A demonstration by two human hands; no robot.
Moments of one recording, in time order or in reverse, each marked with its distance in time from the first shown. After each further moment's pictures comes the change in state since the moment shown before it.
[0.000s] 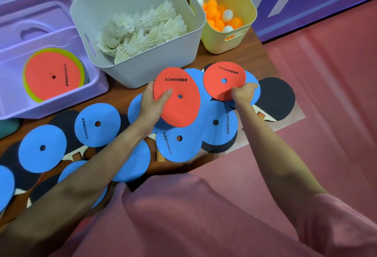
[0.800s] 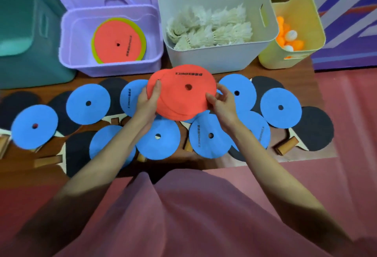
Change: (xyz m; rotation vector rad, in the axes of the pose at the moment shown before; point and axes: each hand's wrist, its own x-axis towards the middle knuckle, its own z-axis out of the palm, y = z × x) left_hand -0.041 -0.032 -0.115 -0.305 0.346 -0.191; right_hand -0.195 -0.033 0.053 0.351 -0.818 -0.460
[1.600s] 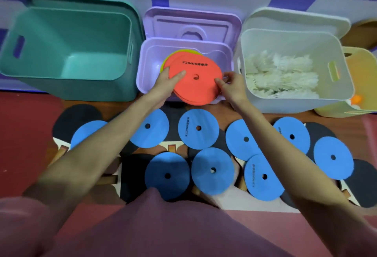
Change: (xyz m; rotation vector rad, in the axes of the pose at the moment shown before) left_hand 0.147 0.098 -0.159 0.031 -0.146 0.046; right_hand 0.126 -0.071 0.207 -0.594 0.041 -0.175
